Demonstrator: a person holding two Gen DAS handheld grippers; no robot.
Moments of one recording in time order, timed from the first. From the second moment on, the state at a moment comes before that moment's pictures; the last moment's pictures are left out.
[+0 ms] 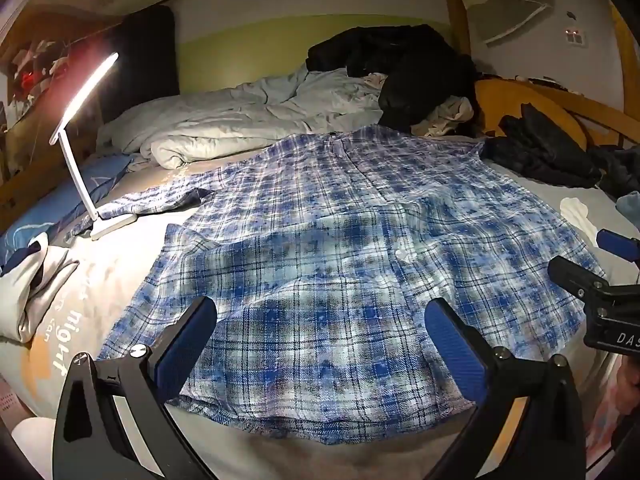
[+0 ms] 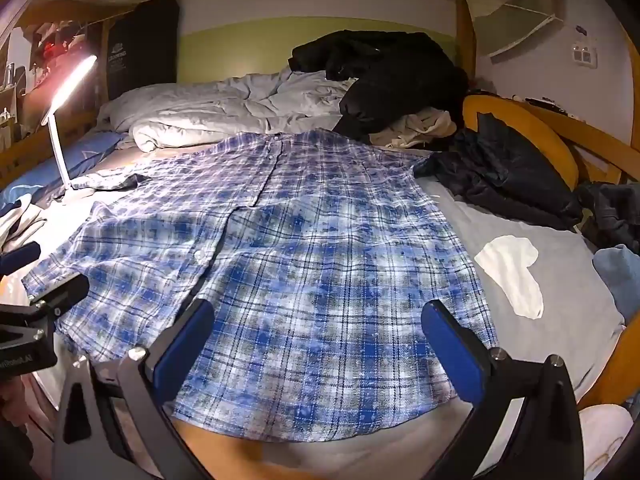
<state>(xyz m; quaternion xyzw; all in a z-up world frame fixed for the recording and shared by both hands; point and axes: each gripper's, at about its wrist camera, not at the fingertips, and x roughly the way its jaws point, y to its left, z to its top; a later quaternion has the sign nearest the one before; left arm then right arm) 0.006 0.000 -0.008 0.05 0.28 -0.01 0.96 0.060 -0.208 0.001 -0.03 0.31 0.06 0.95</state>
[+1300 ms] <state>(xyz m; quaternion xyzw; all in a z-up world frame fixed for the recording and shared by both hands) -0.002 -0.009 -0.001 0.08 0.26 -0.02 0.96 0.058 -0.210 0.003 -0.03 0.30 0.06 0.95</state>
